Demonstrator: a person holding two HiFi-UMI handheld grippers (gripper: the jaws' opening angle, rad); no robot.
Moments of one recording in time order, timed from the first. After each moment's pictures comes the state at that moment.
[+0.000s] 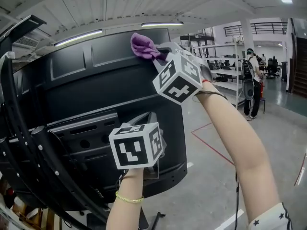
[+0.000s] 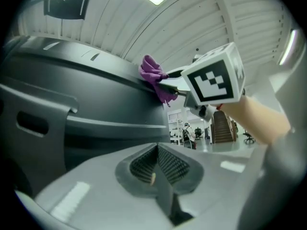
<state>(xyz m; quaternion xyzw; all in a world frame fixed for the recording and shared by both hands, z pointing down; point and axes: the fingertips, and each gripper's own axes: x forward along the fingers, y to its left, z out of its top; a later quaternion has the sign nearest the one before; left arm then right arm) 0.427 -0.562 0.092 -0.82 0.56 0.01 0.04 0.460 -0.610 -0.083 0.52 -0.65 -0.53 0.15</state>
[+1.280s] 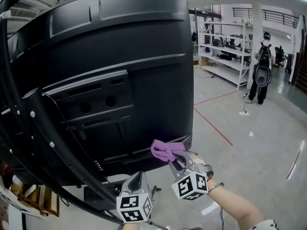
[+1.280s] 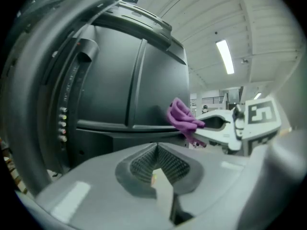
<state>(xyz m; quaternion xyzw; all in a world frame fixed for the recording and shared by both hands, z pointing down) 0.315 -0.474 0.414 -0.77 0.63 -0.04 -0.09 0.415 -0.529 0.389 0.41 -0.82 -0.32 0.25</state>
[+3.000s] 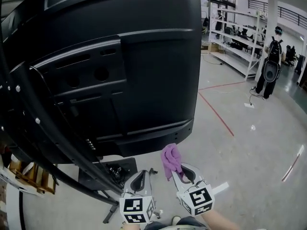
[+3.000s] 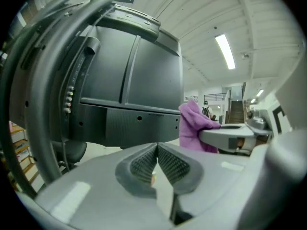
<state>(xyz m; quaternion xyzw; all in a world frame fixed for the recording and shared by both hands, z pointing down) 0.352 -0.441 0.464 -0.76 0.64 -0.05 -0.09 0.457 -0.460 0.446 0.43 -0.90 -0.01 0.07</state>
